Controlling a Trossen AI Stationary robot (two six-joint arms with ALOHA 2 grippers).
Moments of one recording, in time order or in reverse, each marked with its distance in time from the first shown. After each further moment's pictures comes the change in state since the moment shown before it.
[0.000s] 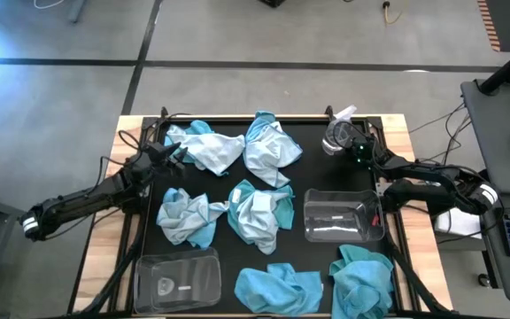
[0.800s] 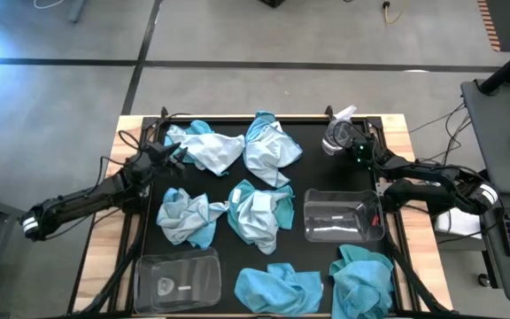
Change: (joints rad) left arm 0.000 0.000 0.000 0.000 0.000 0.000; right arm 0.000 0.000 0.000 0.000 0.000 0.022
